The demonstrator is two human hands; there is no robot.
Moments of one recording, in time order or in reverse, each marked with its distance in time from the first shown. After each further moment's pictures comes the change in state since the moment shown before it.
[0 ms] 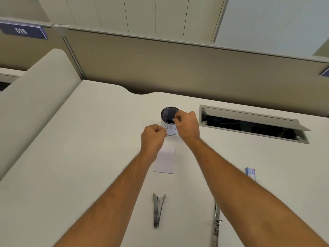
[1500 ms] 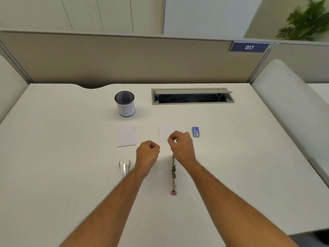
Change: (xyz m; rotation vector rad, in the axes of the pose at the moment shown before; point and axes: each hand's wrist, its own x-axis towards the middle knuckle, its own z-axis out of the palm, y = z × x) left_hand -0.170 -0.077 0.064 0.182 -0.273 0.066; right_hand -0.230 0.095 -0.094 0.177 0.108 0.224
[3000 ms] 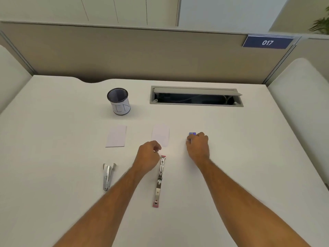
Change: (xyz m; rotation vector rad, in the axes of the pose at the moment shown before) left_hand 0.028 0.009 0.057 0.348 -0.063 0.157; right_hand 0.081 0.109 -0.042 -0.463 -0.168 0.116
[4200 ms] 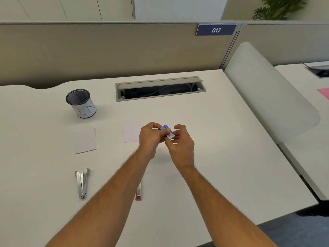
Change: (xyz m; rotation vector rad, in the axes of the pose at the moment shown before) left_hand 0.000 0.095 0.056 -0.784 -0.142 -0.119; right_hand -0.097 0.003 -0.033 0.805 0.366 0.028
